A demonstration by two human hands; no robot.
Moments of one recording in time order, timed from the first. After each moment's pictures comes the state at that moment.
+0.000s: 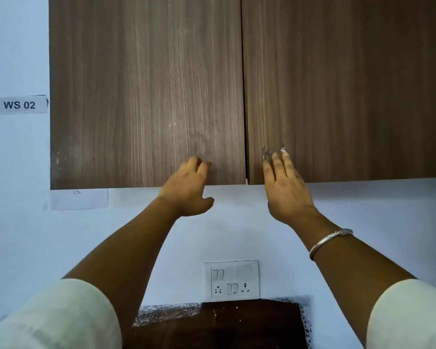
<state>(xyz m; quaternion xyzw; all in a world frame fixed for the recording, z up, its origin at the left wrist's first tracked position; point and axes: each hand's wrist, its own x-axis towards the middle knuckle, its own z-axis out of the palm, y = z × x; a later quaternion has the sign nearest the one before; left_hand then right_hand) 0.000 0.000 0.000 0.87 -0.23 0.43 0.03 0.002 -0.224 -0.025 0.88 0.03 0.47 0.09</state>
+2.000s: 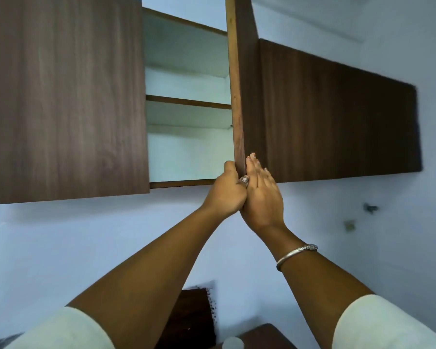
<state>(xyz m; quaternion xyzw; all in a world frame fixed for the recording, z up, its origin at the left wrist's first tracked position) -0.205 -0.233 0.006 0.76 -0.41 0.24 0.45 -0.192 -0.334 -0.034 0.75 -0.02 0.66 -0.02</state>
